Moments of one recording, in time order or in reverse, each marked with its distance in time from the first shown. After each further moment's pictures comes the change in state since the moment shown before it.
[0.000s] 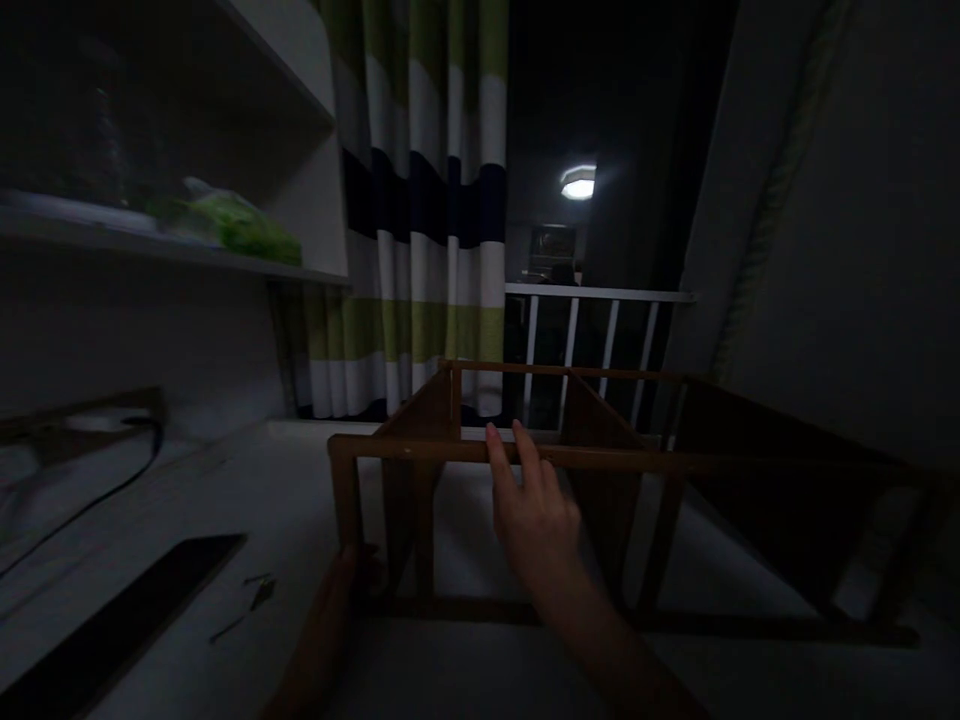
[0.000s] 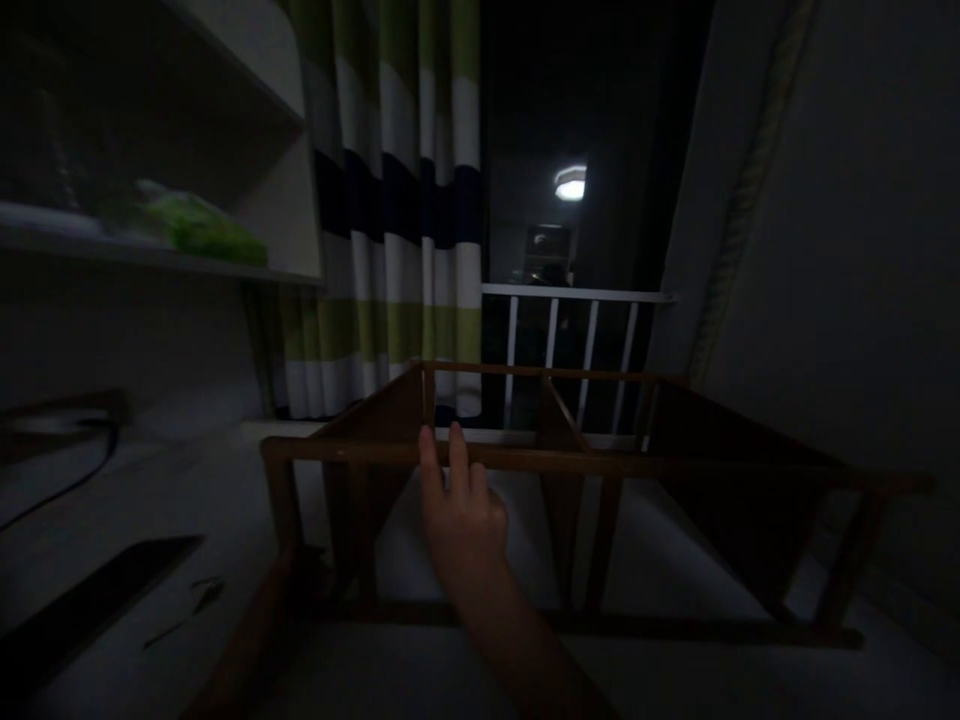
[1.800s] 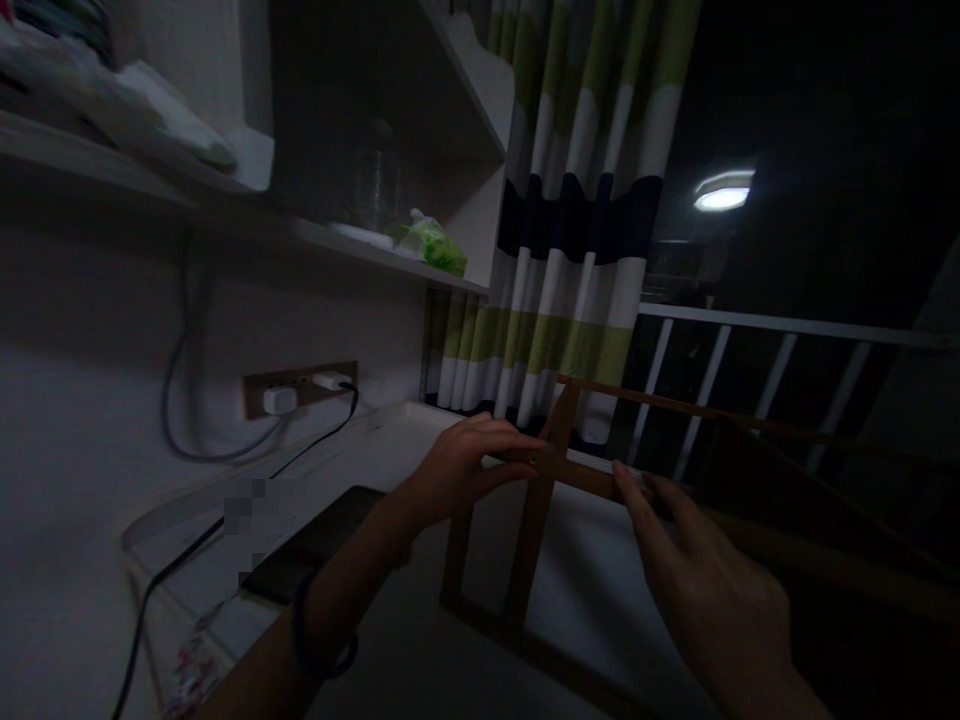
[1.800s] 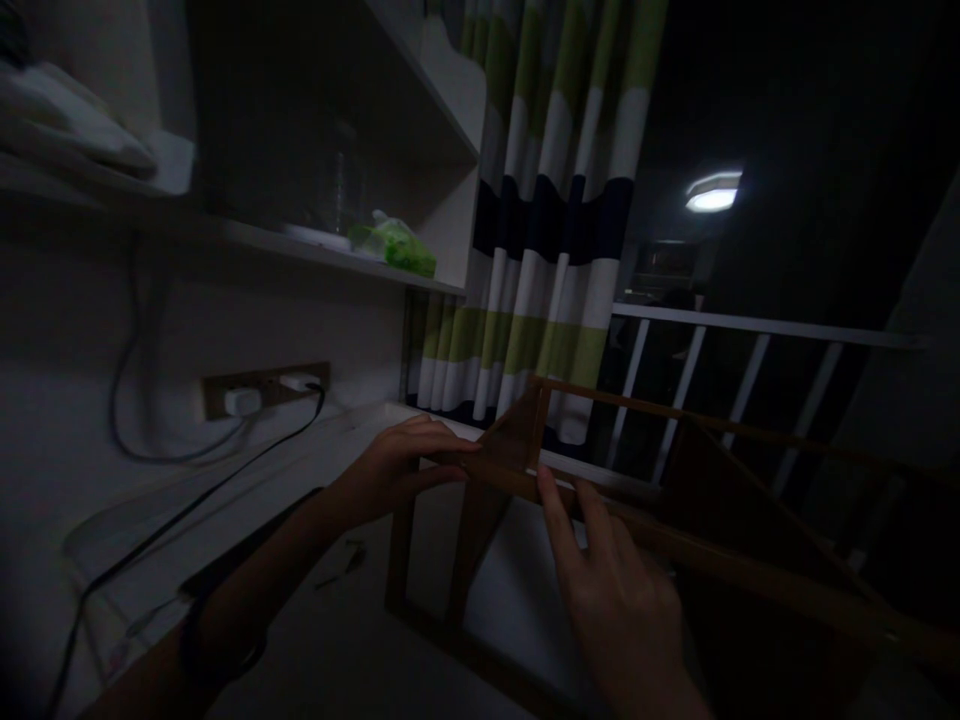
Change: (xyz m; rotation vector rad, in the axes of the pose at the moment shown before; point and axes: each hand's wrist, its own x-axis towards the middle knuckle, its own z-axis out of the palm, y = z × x) left_hand 0.052 0.146 -0.030 0.630 -0.494 1.105; right_hand 0.011 -0.004 0.001 -0.003 0.141 -0.330
